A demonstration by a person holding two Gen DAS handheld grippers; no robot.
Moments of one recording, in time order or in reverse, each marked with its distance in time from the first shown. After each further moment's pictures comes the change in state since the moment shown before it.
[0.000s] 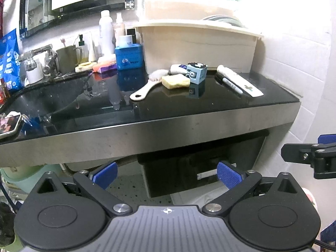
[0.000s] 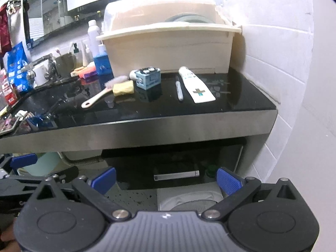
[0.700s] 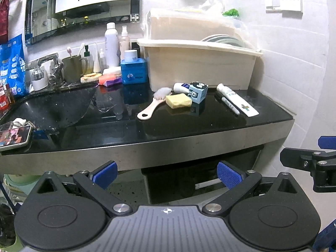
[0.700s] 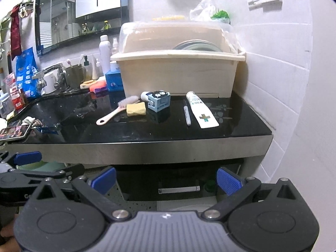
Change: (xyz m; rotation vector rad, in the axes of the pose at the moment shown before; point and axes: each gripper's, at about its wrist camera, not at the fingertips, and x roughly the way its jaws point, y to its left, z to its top) left arm -0.036 0.011 0.024 -0.022 -0.036 -0.012; right arm -0.046 0.026 0.018 -0.050 -0.075 -0.015
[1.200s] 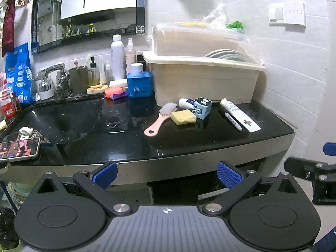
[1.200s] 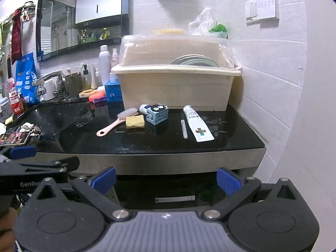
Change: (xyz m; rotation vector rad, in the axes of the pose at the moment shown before) left arm -0.014 0.002 0.021 -0.005 -0.041 0.029; right arm -0.018 0.007 0.010 -0.017 -0.050 -0.034
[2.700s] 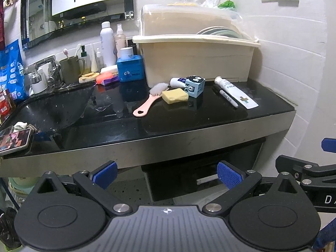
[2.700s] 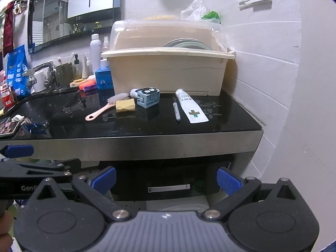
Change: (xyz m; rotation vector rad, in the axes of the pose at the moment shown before) left arm 0.021 -0.019 -0.025 0.048 0.071 0.001; right arm 0.023 -0.005 -0.032 0.016 0.032 -0.040
